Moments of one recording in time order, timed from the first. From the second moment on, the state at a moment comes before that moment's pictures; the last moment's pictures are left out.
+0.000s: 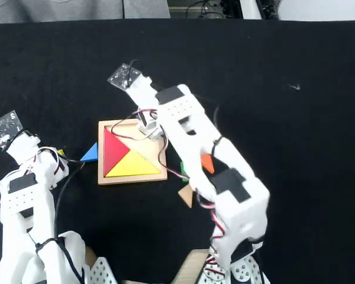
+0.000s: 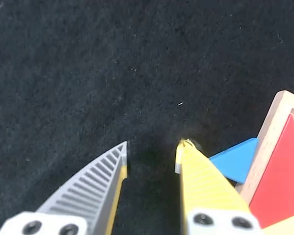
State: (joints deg) left arm -27.1 -40.7 70.1 35.7 9.5; right arm -27.7 23.0 -3.3 63.9 23.8
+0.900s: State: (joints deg) left arm -27.1 -40.7 70.1 35.7 9.5; right arm -31.5 32.4 -13.7 70.6 17.7
